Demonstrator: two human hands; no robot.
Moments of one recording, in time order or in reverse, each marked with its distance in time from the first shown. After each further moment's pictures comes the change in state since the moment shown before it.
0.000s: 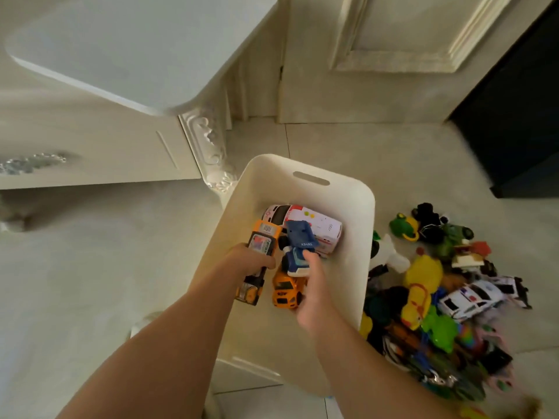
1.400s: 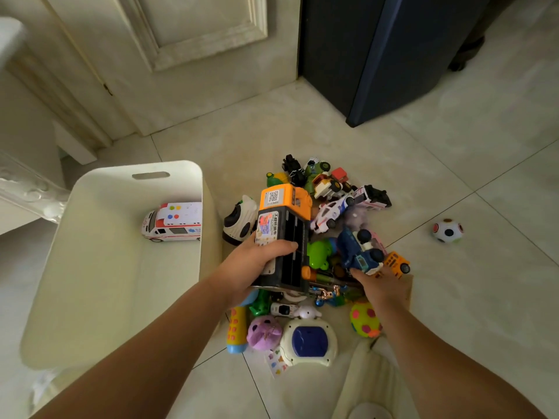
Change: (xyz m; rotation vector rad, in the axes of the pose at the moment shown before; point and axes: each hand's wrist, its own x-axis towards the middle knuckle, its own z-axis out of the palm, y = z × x) left_hand -0.184 0.081 0.205 -0.319 -0.641 0.362; right_hand -0.038 -0.039 -0.387 -0.609 0.797 -0.252
